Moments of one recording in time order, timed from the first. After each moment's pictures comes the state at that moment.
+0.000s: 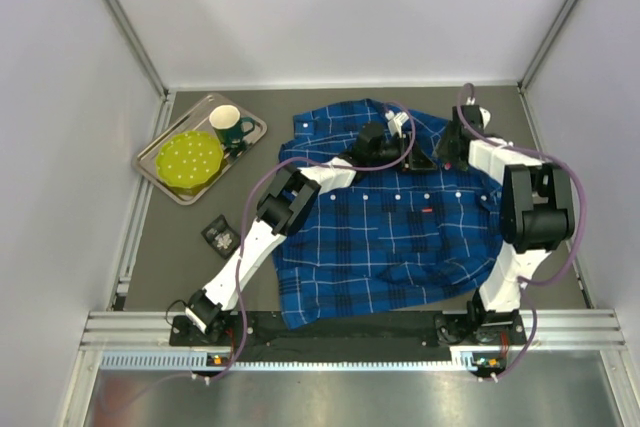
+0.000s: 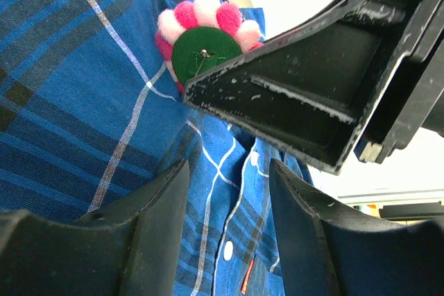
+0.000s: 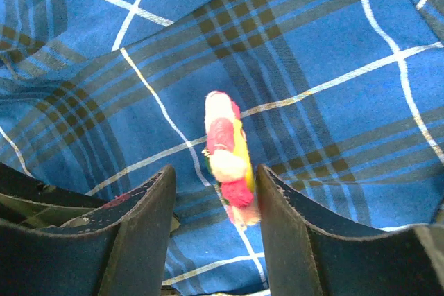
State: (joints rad) left arm -0.71 2.77 2.14 0.51 0.75 -0.99; right arm 0.06 1.83 1.19 -0.24 0.15 0.48
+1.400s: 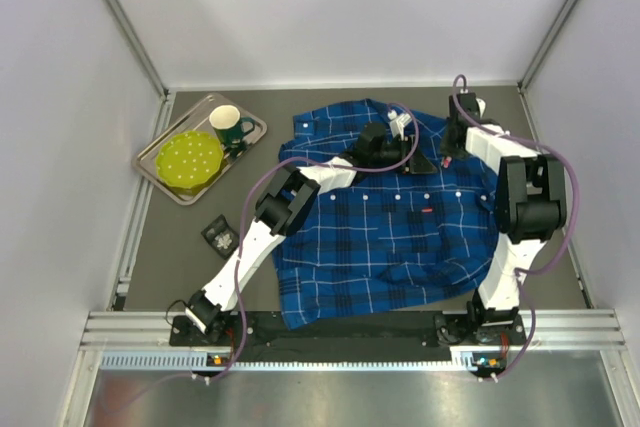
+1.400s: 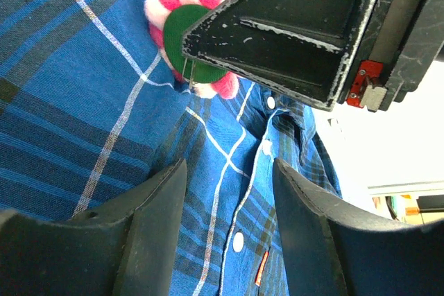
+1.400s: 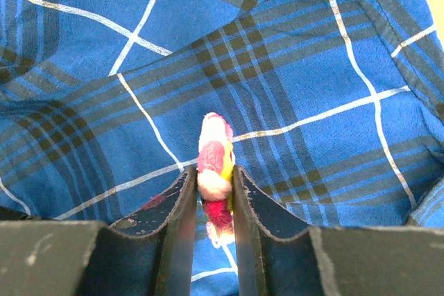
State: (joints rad) left arm -0.71 2.73 2.10 0.45 0.73 -0.86; right arm 0.07 1.91 1.35 -0.39 0.21 0.38
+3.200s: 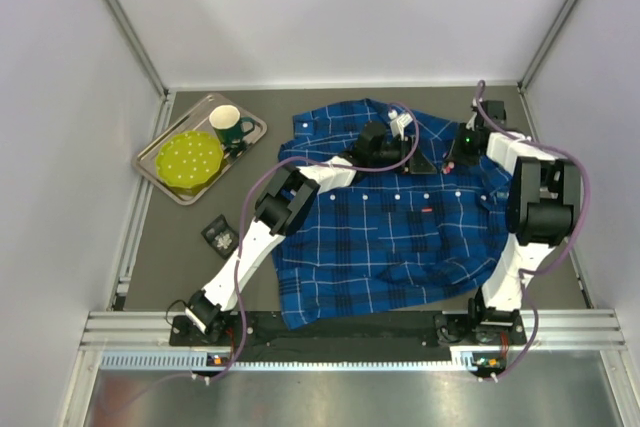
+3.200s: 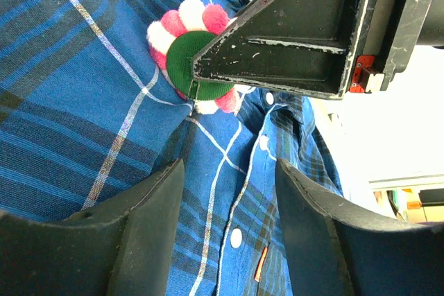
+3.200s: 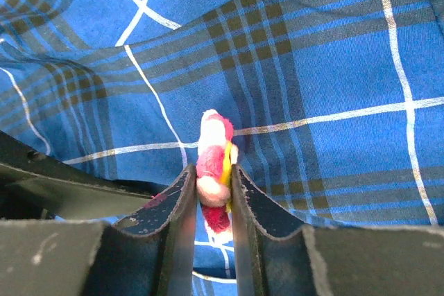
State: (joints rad) left arm -0.71 2.73 2.10 0.44 0.75 -0.84; right arm -0.05 1.89 1.28 -0.35 -0.15 0.28
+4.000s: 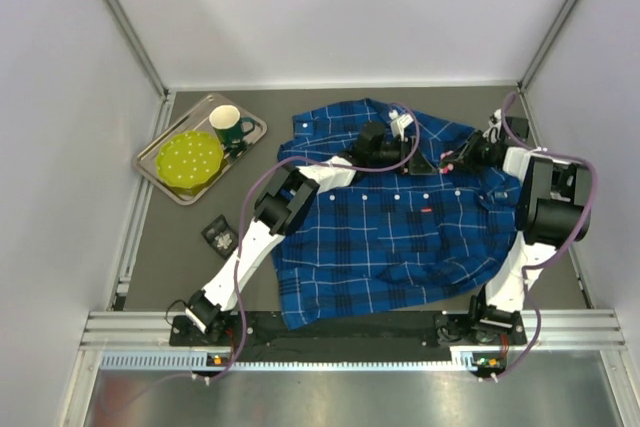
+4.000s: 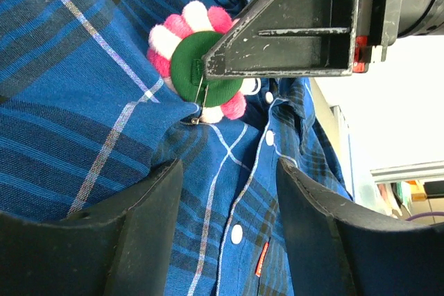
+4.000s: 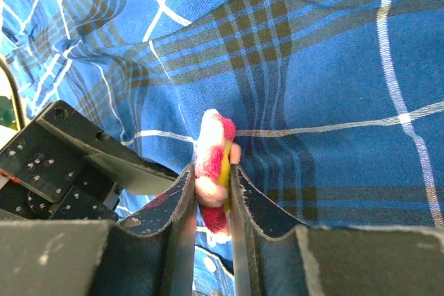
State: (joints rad) left arm -0.71 2.72 2.09 0.44 0.77 -0.83; right arm -0.21 1.89 1.12 -0.10 -0.55 0.48
